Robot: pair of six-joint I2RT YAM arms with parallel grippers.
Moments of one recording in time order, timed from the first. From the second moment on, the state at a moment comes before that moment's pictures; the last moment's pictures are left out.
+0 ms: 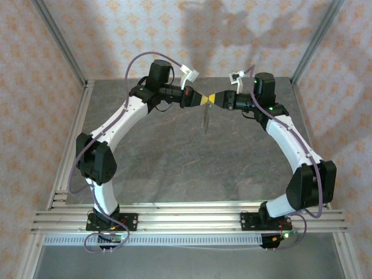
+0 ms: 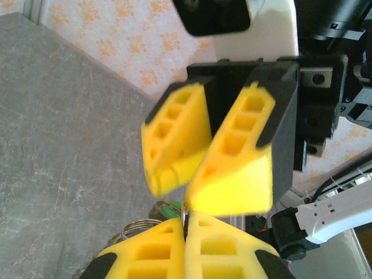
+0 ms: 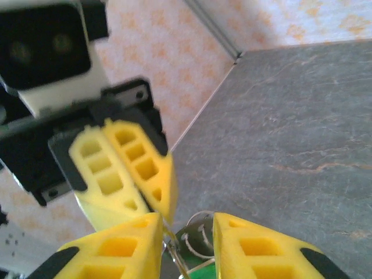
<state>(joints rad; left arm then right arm) -0.42 1.84 1.74 -0.38 0.99 -0.19 0.18 1.46 1.26 -0.17 -0.96 0.44</state>
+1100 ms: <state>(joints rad) -0.43 1.78 1.62 -0.09 0.94 -0.39 0.20 1.32 1.02 0.16 -0.88 0.64</state>
